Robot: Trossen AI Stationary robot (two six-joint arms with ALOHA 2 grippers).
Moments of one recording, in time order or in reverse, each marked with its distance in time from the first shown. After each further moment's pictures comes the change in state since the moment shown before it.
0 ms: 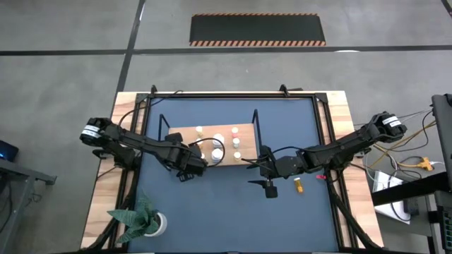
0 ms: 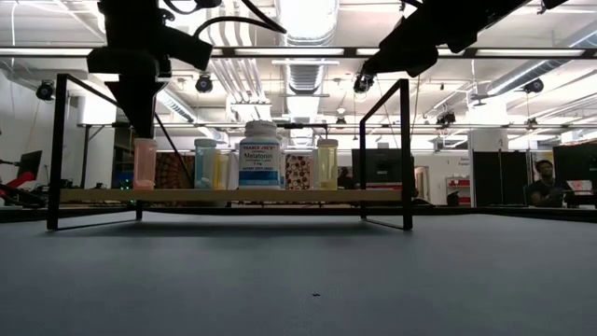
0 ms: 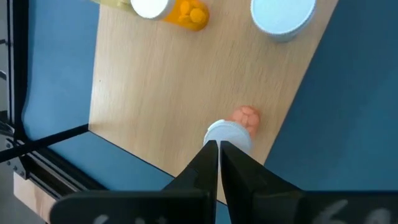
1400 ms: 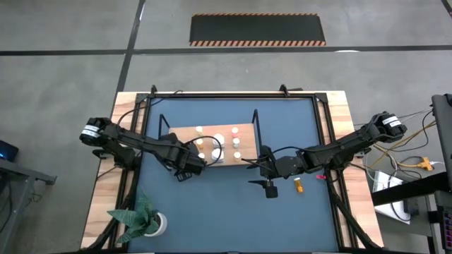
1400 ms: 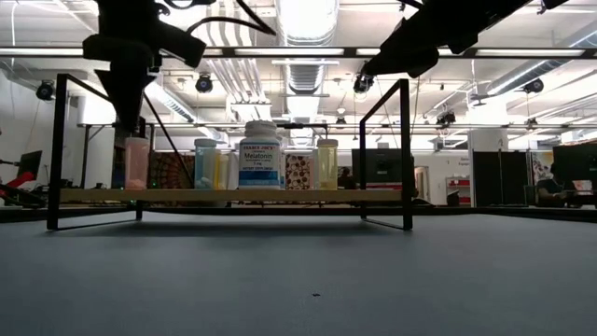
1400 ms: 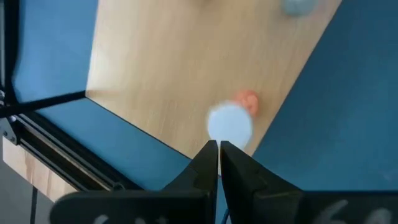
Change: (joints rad) left arm 0.000 -0.003 0.033 -0.099 0.061 -0.101; right arm 0.000 0.000 0.000 -0.008 0.000 0.003
